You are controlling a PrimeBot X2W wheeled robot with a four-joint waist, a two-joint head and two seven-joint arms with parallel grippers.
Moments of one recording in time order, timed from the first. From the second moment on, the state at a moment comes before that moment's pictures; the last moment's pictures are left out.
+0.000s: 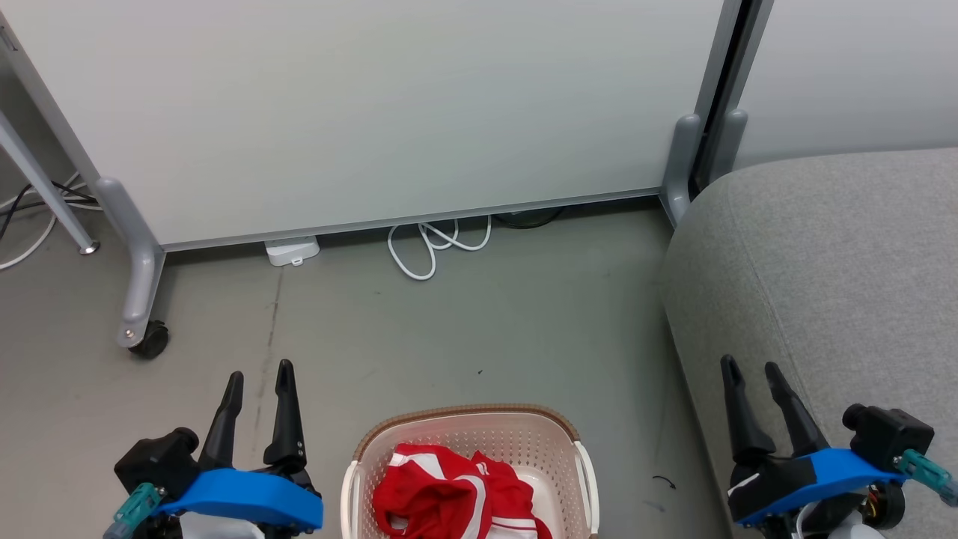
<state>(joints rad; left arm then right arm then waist) -0.04 0.07 -0.08 0.25 -0.49 -0.08 -0.16 -0.09 -0.04 -0.01 0.30 0.47 0.13 -0.13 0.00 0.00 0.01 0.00</state>
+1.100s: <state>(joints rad) -0.04 0.06 -0.08 0.30 -0.27 -0.09 -0.23 -0.09 -0.05 0.00 0.31 0.18 0.13 -0.17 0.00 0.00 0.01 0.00</state>
